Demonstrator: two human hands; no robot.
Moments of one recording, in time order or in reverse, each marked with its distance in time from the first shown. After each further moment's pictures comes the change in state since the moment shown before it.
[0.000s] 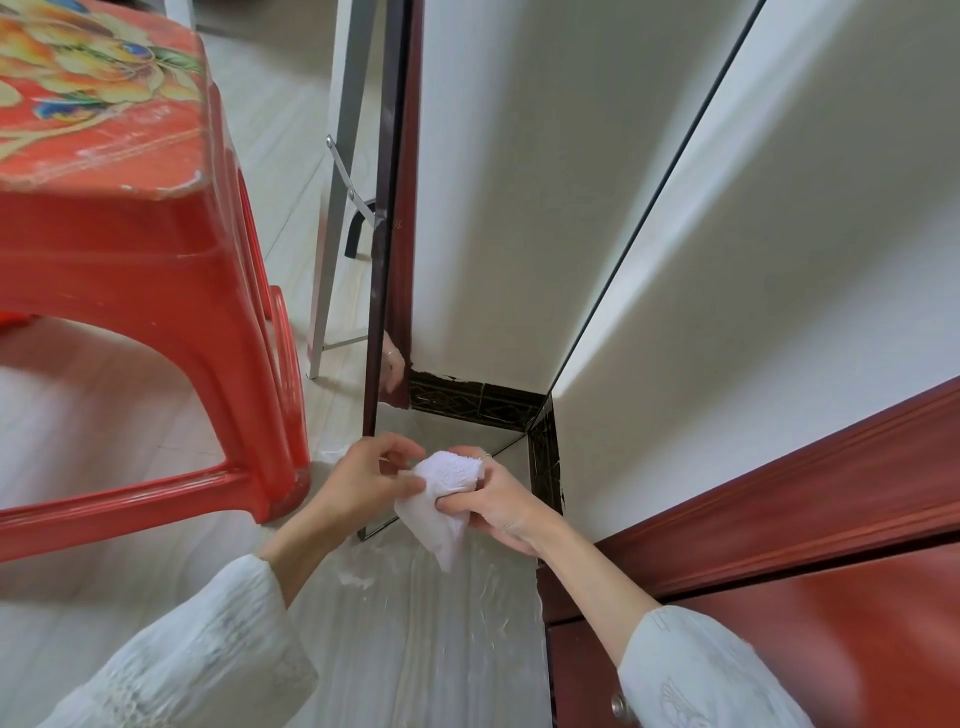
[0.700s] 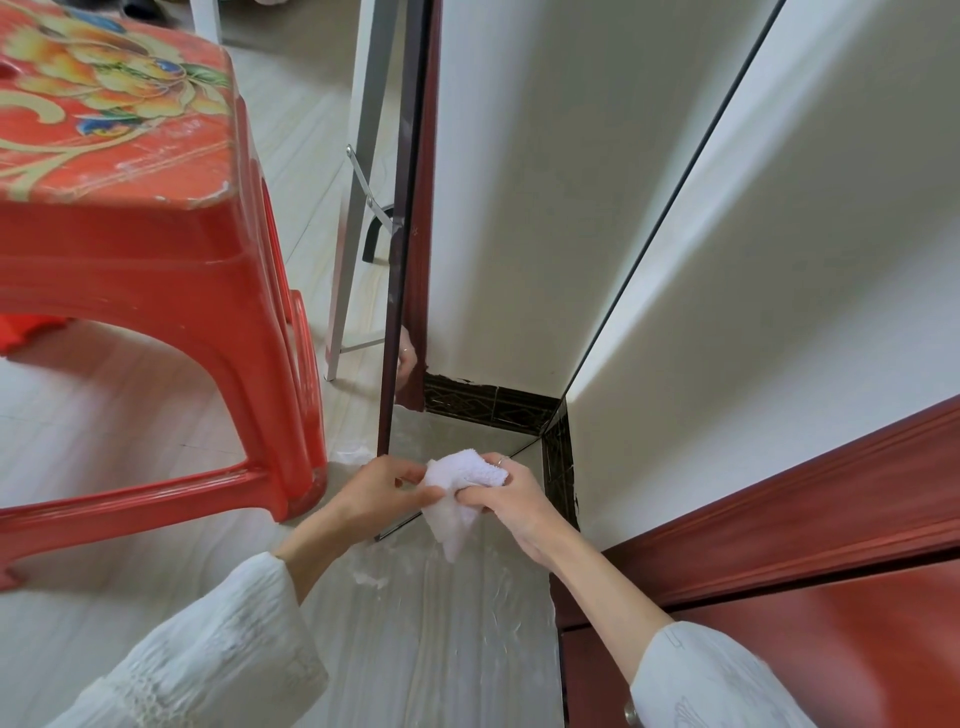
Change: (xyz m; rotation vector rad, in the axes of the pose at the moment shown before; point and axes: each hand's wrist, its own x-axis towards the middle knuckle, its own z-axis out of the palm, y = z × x) left_hand -0.007 0.000 -0.004 0.219 -0.152 -0.035; right_hand -0.001 0.005 0.002 -0.158 0.201 -0.101
